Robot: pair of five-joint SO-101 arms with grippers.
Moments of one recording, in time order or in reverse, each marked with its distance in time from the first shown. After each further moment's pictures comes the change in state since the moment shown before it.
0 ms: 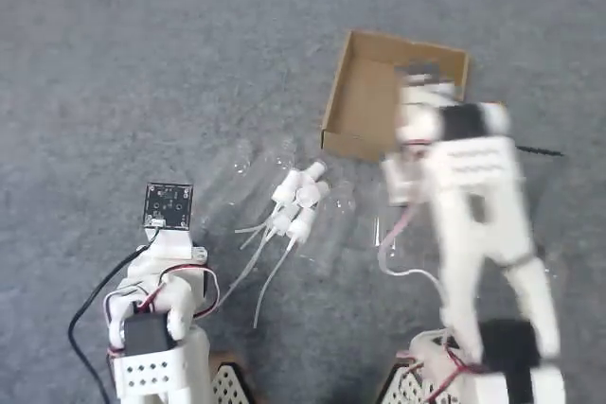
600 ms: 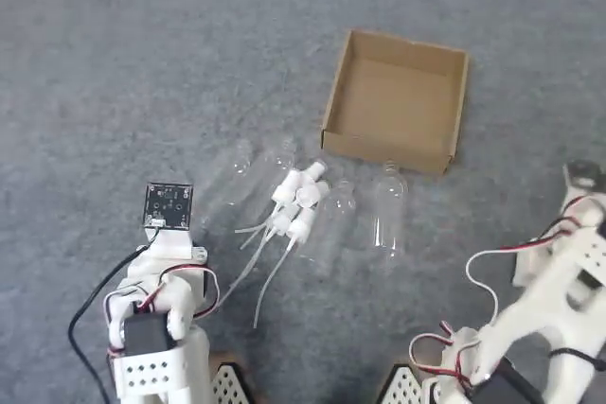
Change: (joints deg) left arm 0.0 0.0 0.0 0.0 0.0; right arm 45.3 -12.5 37.4 -22.5 25.8
